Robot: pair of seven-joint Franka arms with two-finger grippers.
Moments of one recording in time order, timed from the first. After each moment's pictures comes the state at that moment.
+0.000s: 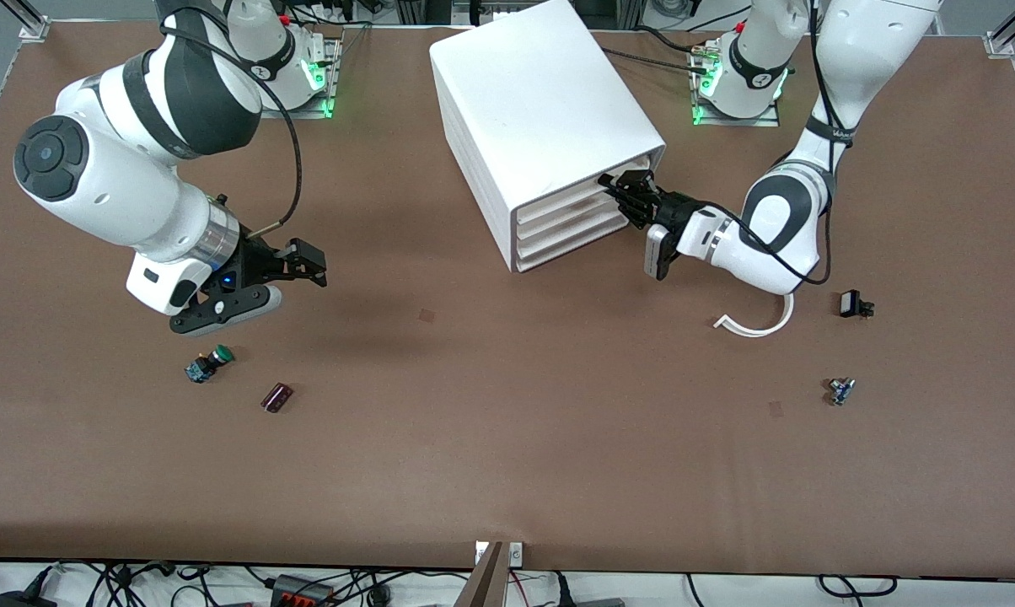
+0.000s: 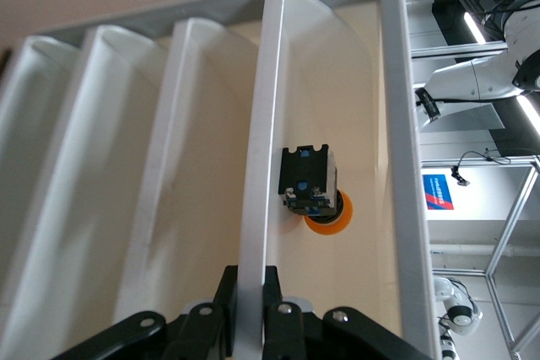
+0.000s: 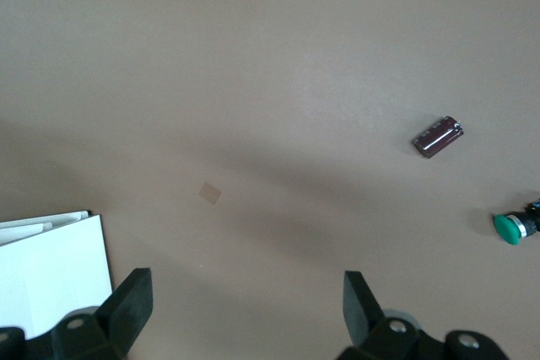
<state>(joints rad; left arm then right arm) -0.14 0.40 -0.09 -2.07 -1.09 1.56 1.01 0.28 0.28 0.02 -1.58 0.17 1.90 -0.04</state>
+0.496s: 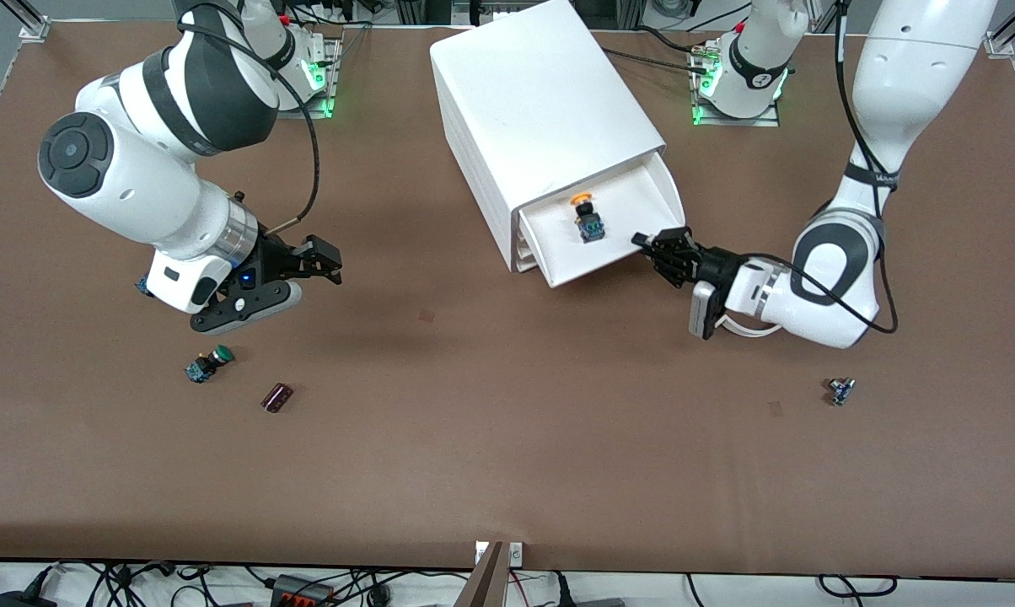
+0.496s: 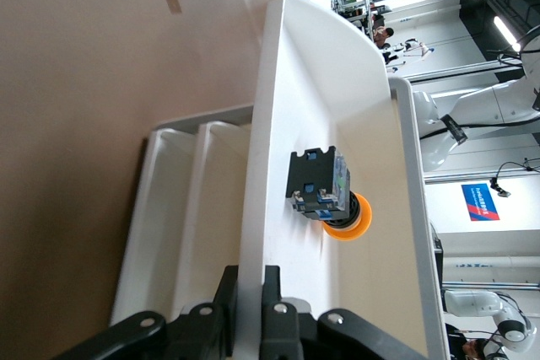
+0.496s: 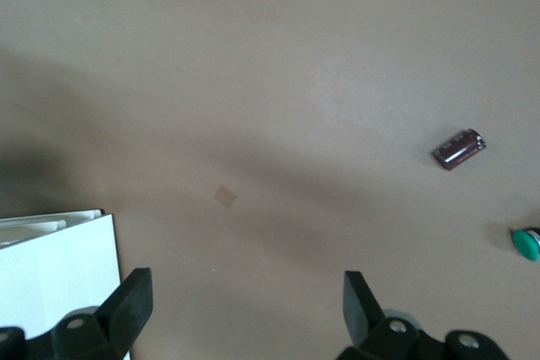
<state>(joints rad) -0.03 0.58 -0.08 -1.75 -0.98 1.53 1.00 0.31 0.30 0.02 -1.55 0.18 1.91 -0.04</state>
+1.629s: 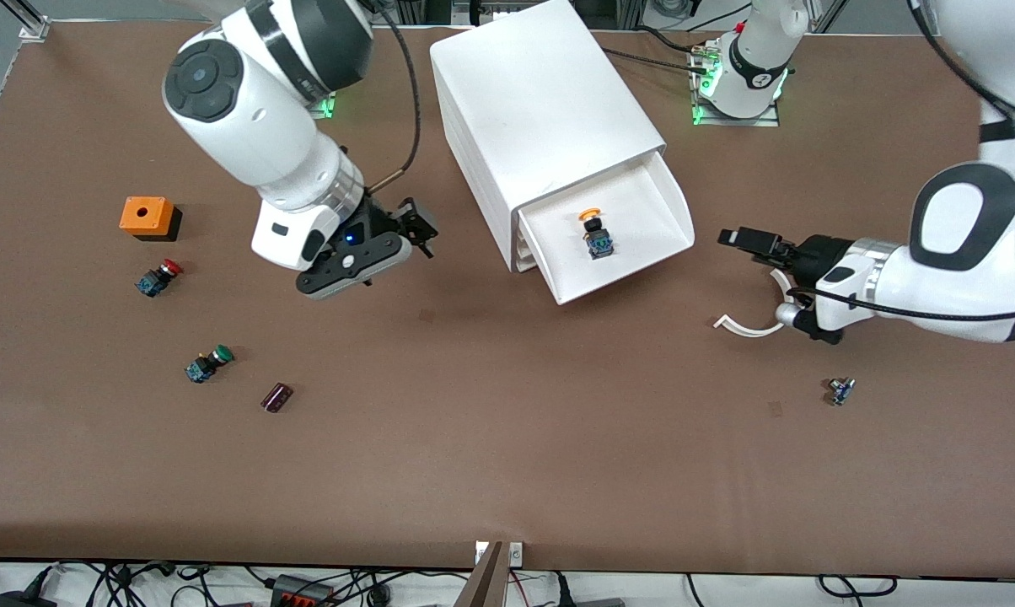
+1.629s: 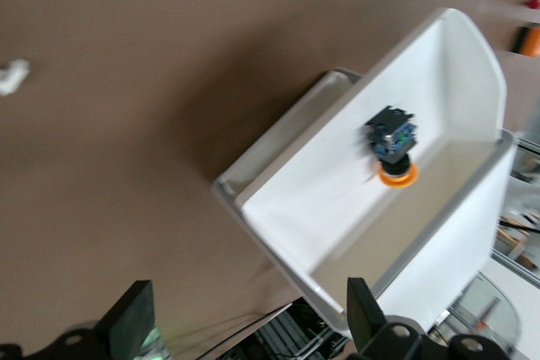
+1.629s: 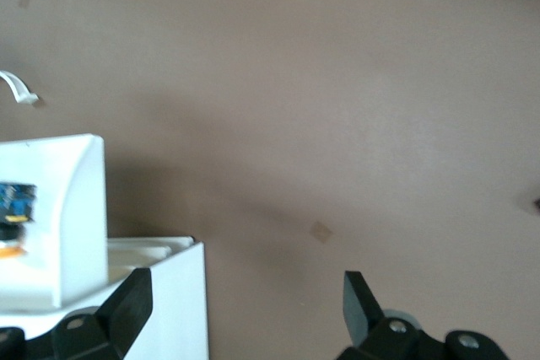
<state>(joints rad) 0.03 0.40 -0.08 -1.48 -0.45 1.35 0.13 0.51 0.35 0.02 -1.41 0.18 1.94 0.14</state>
